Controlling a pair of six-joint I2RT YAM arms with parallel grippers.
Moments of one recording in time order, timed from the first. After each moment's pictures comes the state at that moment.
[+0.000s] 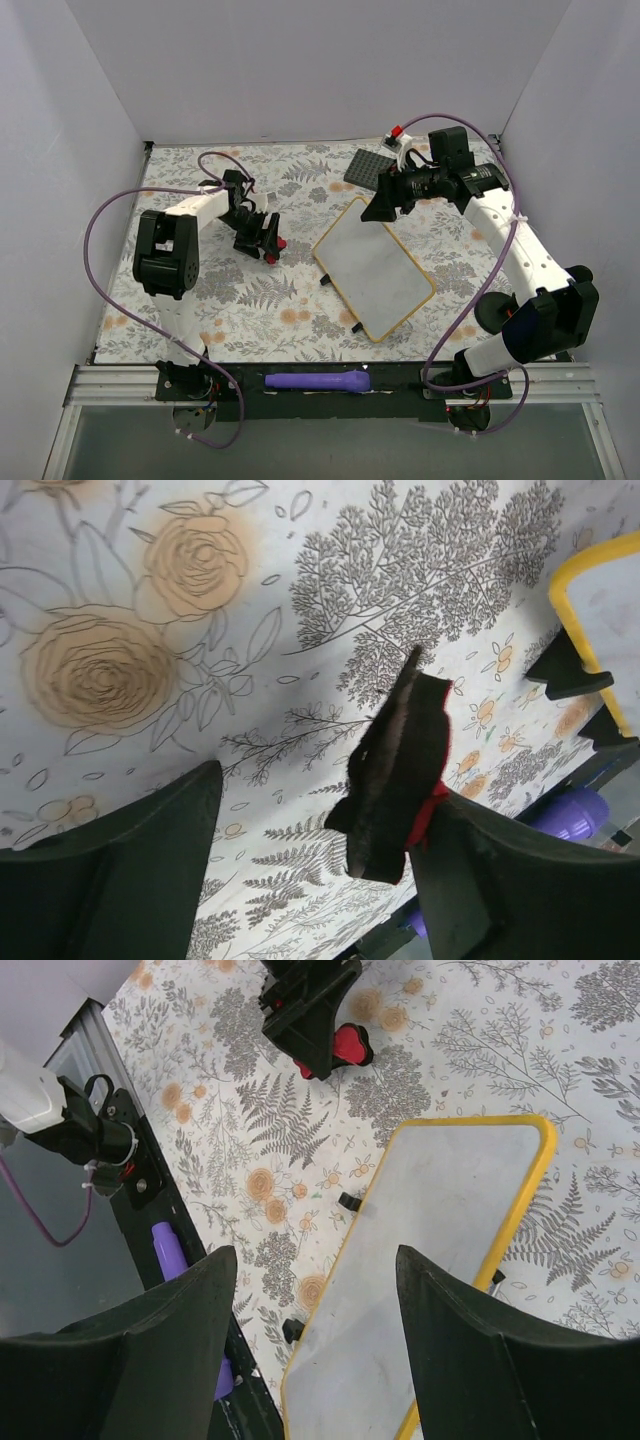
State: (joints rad) left arm -0.18 1.97 1.36 -0.83 0.54 0.09; right arm 0.34 1.47 1.48 -0.76 -0.84 -0.08
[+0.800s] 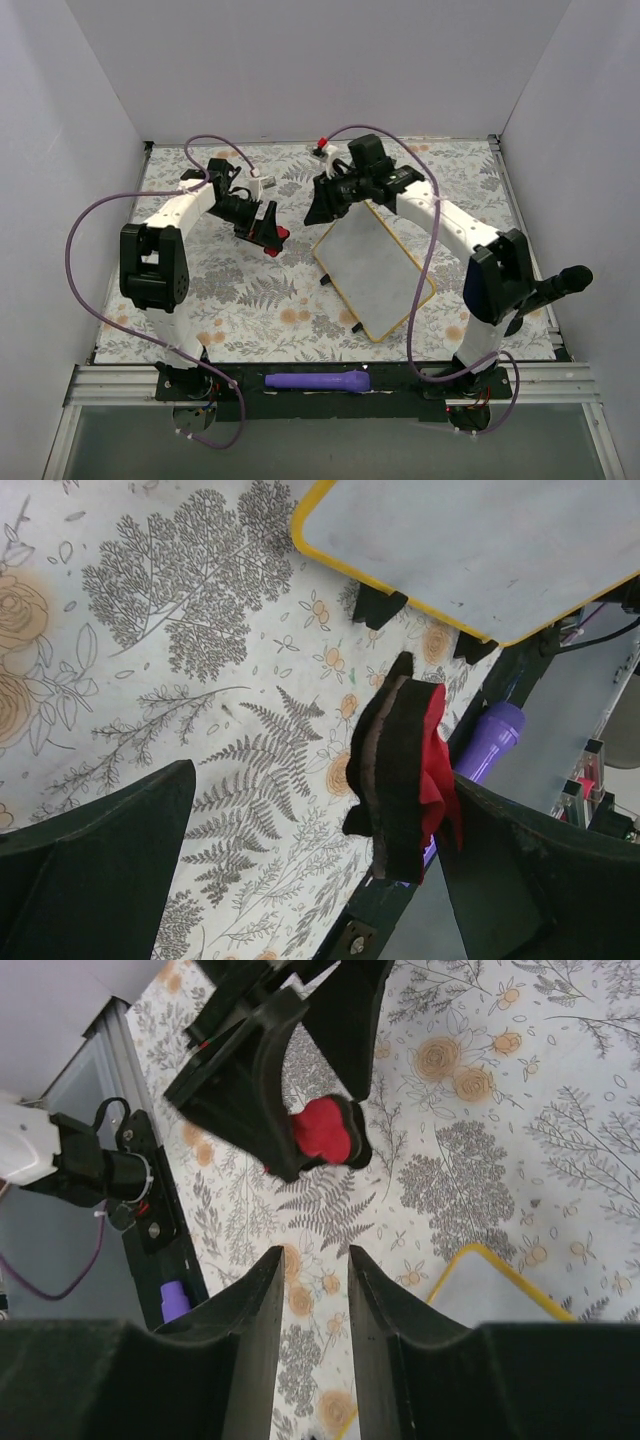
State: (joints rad) left arm -0.14 1.85 1.44 -0.99 0.83 0.34; right arm 0.58 1.74 1.54 -0.47 -0.78 0.11
